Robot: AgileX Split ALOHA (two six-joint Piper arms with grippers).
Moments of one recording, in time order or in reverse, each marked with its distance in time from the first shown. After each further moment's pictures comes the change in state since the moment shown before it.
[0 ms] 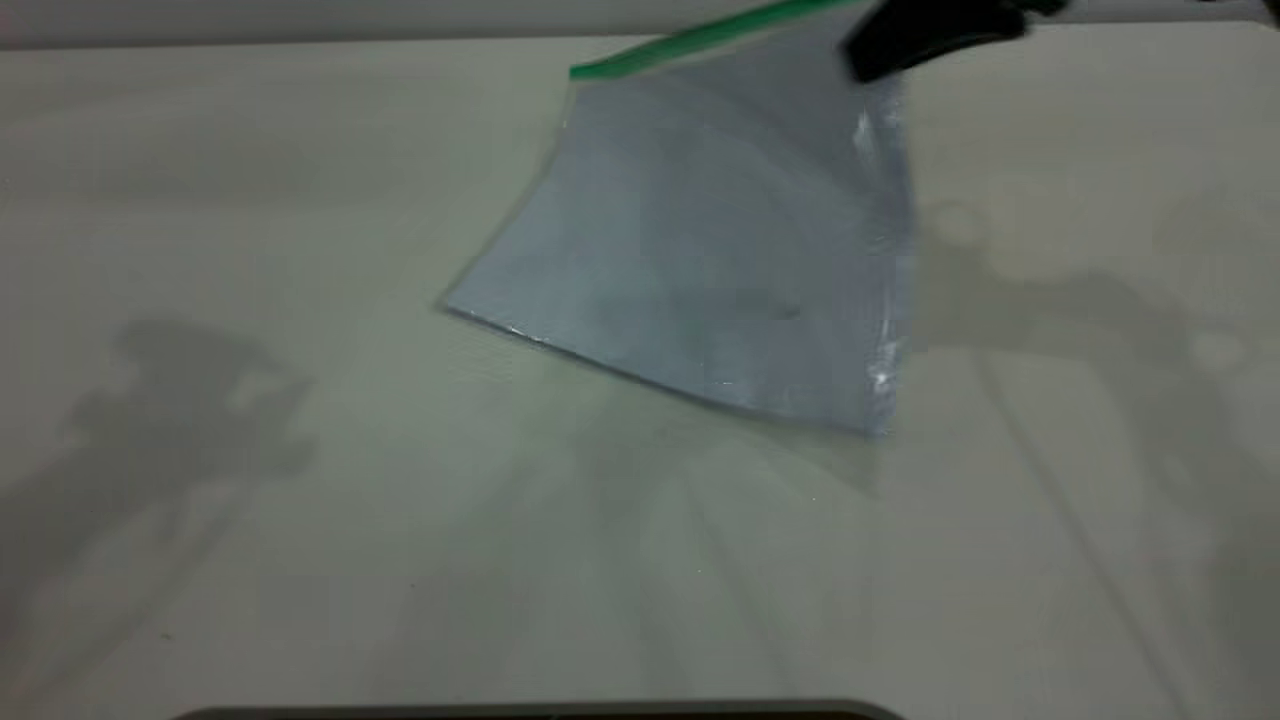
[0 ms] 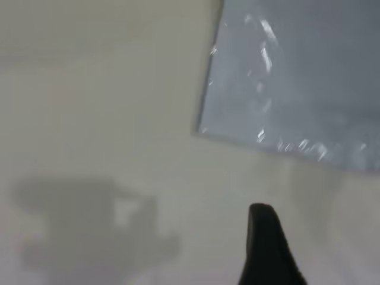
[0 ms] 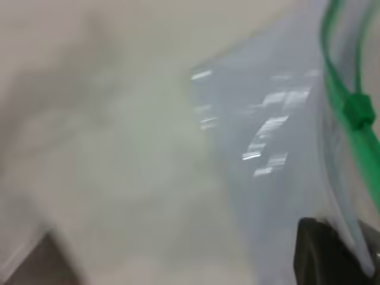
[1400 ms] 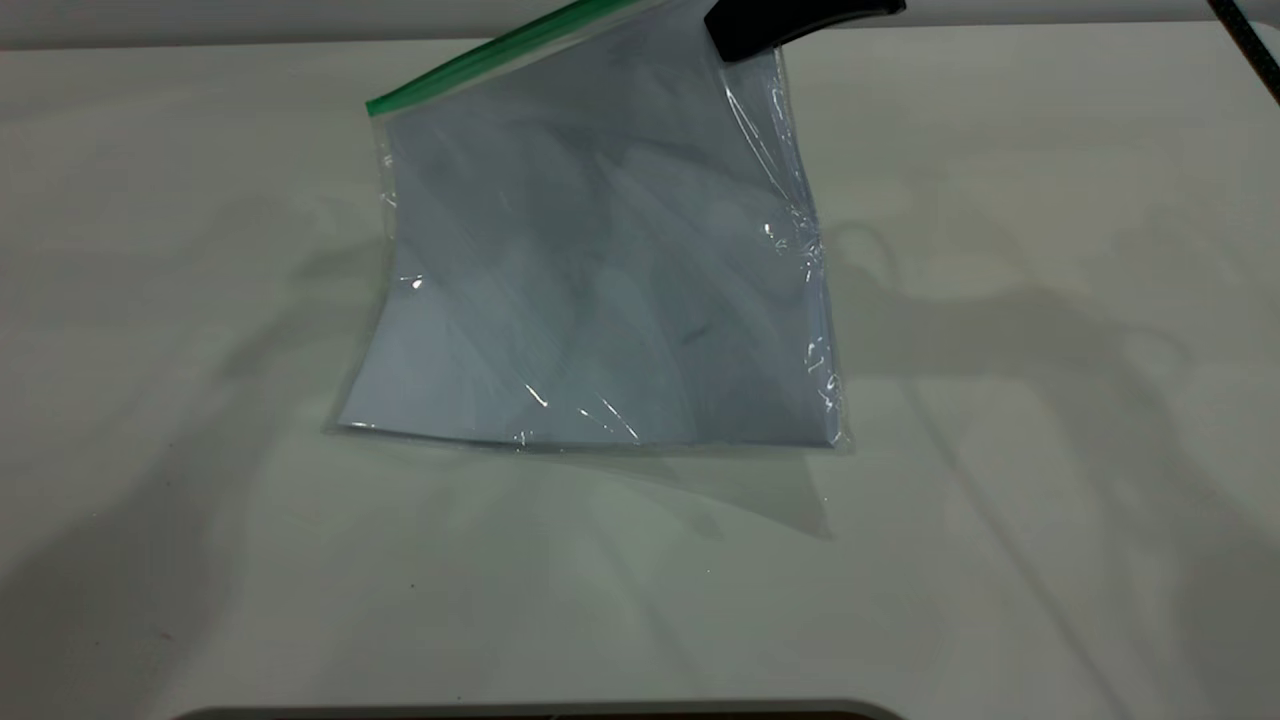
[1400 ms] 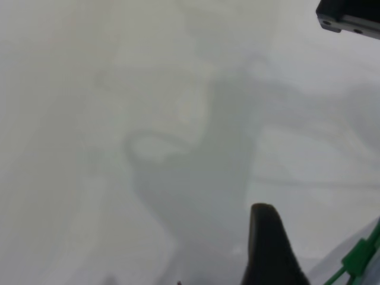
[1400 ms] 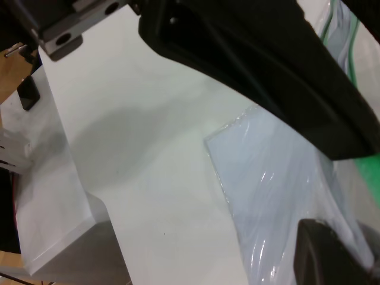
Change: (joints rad) left arm -0.266 0.775 -0.720 -0.466 0.339 0.860; right arm 0.083 -0.030 0.000 0.114 0.060 -0.129
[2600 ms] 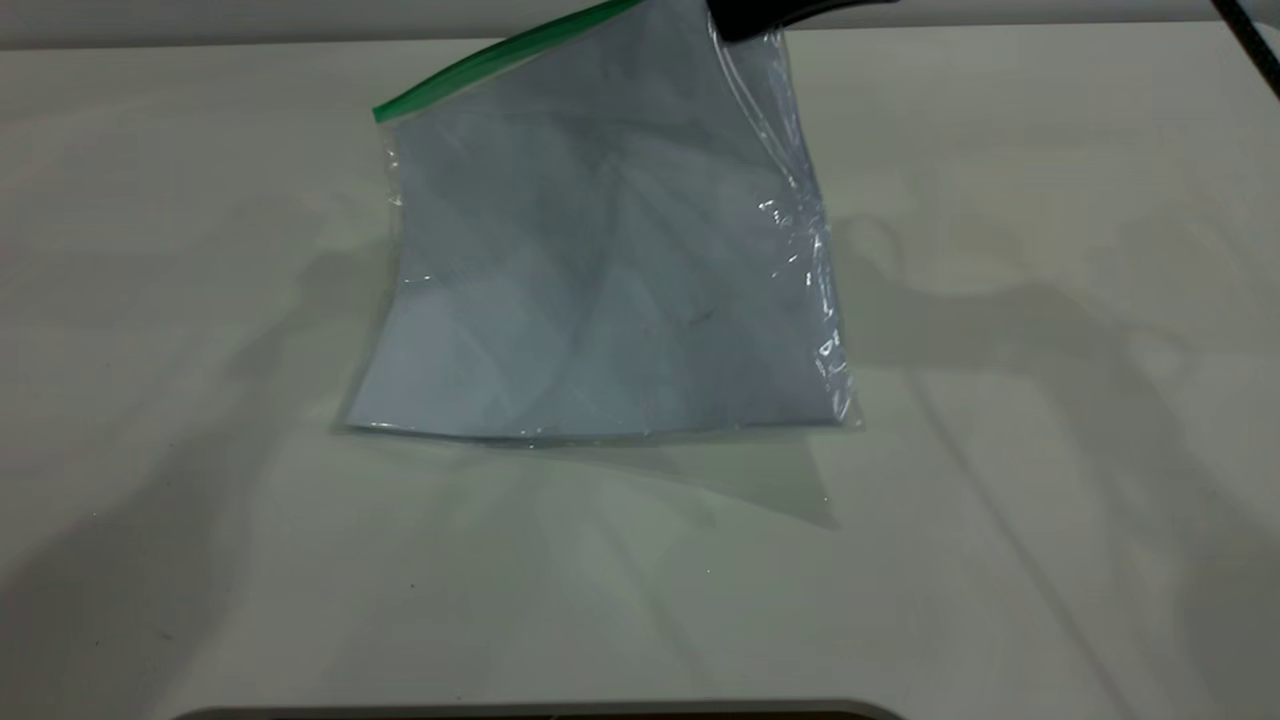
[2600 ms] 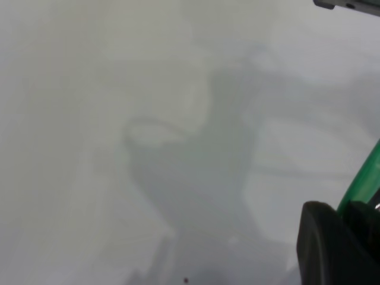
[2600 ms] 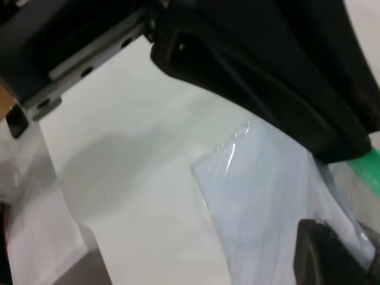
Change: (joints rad) left arm -0.004 0.009 -0.004 0.023 -0.035 0.000; right arm -0.012 0.000 0.000 0.062 -0.032 -0.003
